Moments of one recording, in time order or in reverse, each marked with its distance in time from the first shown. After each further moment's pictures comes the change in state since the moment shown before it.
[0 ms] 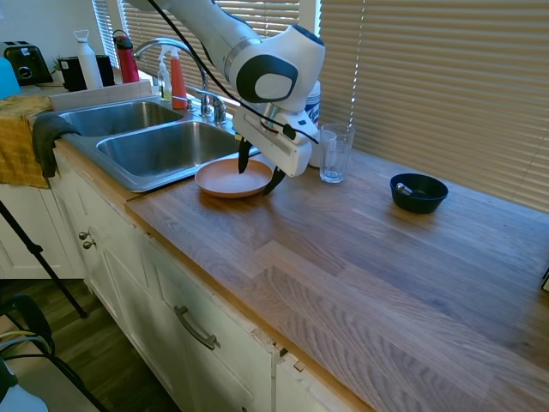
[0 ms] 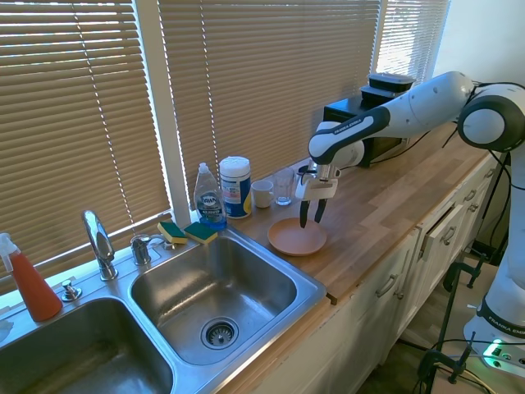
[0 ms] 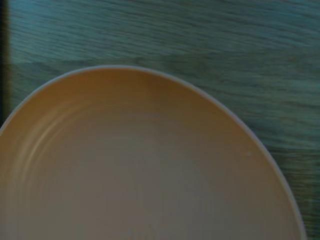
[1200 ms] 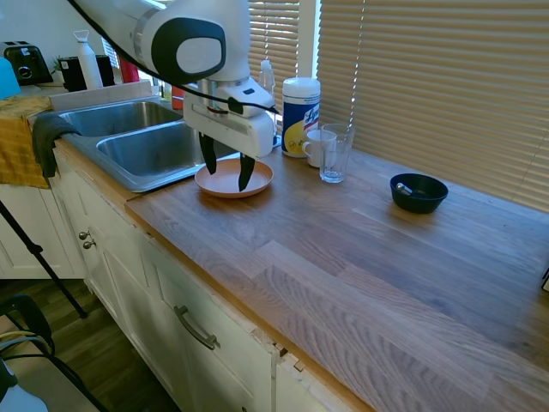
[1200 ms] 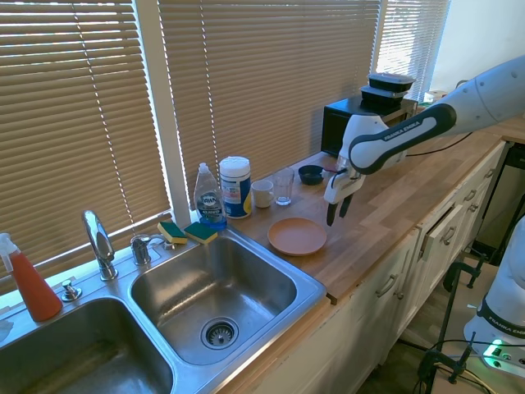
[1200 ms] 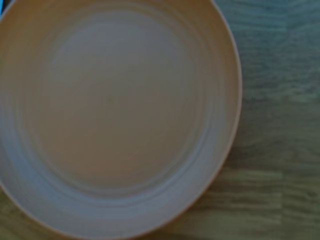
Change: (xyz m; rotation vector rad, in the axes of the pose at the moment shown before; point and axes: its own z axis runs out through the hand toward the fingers) arm -0.091 0.059 -0.043 -0.023 0.236 -0.067
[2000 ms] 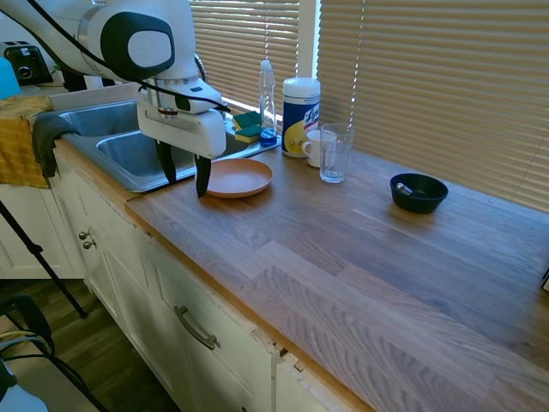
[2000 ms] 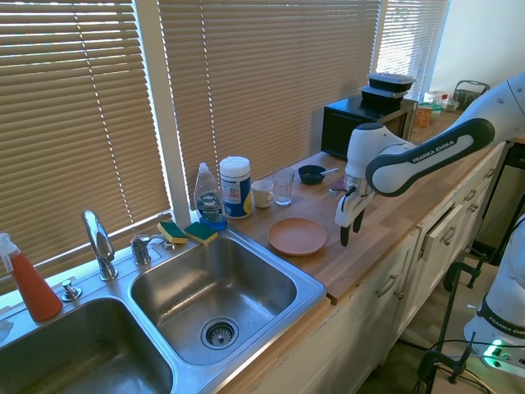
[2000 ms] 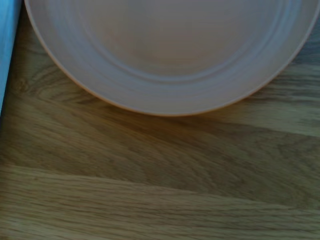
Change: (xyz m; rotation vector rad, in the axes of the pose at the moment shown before) arm -0.105 0.004 0.005 -0.155 0.046 -0.067
